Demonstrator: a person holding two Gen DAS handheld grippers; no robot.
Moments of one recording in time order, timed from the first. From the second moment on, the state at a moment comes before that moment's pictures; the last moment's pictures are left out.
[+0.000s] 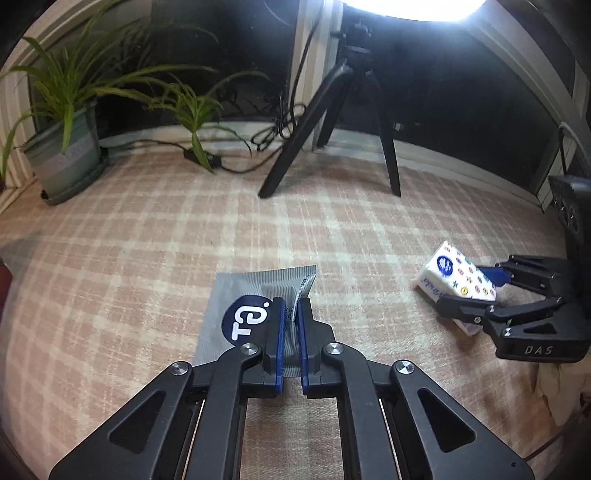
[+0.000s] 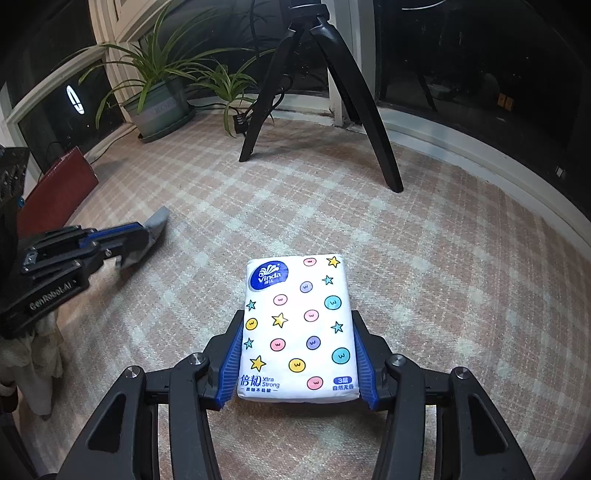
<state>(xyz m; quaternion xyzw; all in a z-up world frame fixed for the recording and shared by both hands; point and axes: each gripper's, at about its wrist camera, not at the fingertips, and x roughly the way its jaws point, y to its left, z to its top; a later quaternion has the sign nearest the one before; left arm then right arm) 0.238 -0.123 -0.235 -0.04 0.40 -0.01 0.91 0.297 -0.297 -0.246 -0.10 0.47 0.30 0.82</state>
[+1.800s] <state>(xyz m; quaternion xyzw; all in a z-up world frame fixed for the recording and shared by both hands) 0.060 0.049 -0.060 -0.08 0.25 0.08 0.96 0.173 -0.162 -0.069 -0.14 0.34 0.38 0.85</state>
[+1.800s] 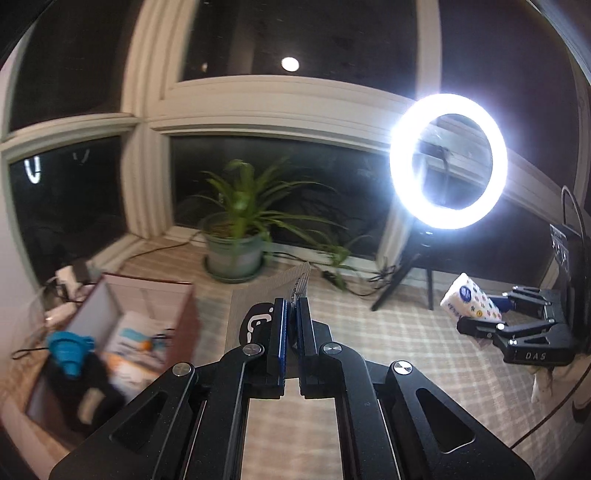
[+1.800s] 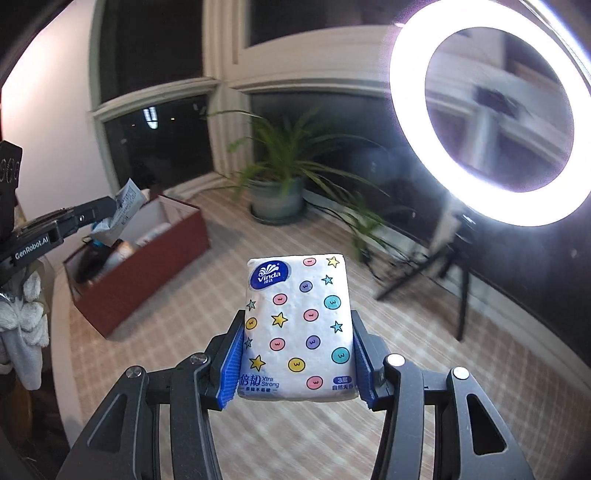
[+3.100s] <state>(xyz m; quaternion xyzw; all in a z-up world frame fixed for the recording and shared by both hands) 0.092 0.304 -0.095 -0.21 0.35 0.07 0.91 0.175 0.171 -0.113 -0.08 0.44 0.45 0.77</state>
